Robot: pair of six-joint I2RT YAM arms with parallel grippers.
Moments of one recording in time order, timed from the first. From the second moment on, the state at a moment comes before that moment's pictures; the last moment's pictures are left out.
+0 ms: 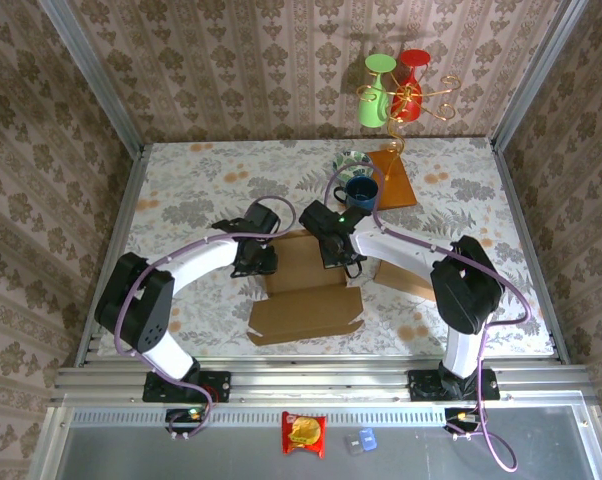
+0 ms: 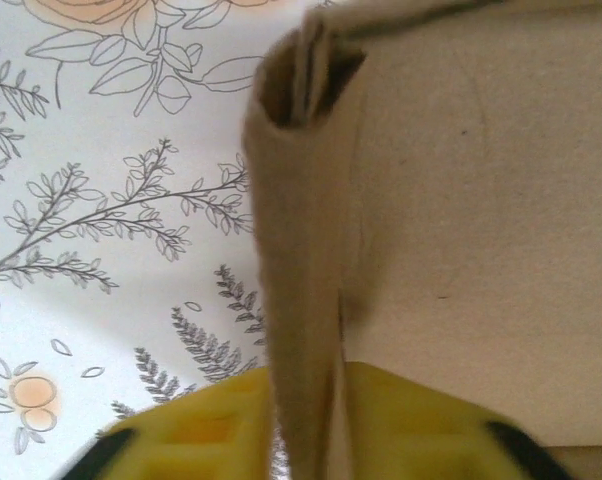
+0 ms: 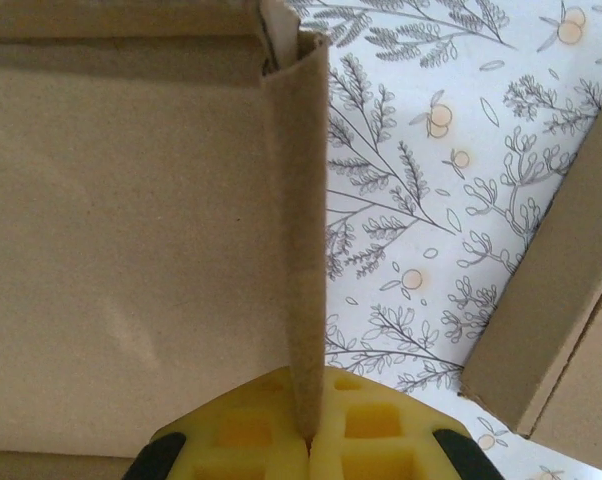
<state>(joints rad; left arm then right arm) -0.62 1.61 1.01 -0.68 0.00 -0.56 0.74 1.83 1.40 -0.94 0.32 0.65</state>
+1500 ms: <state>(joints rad) -0.30 0.75 0.73 -0.93 -0.03 -0.67 0.67 1.80 1.15 -0.72 -0.08 1.66</state>
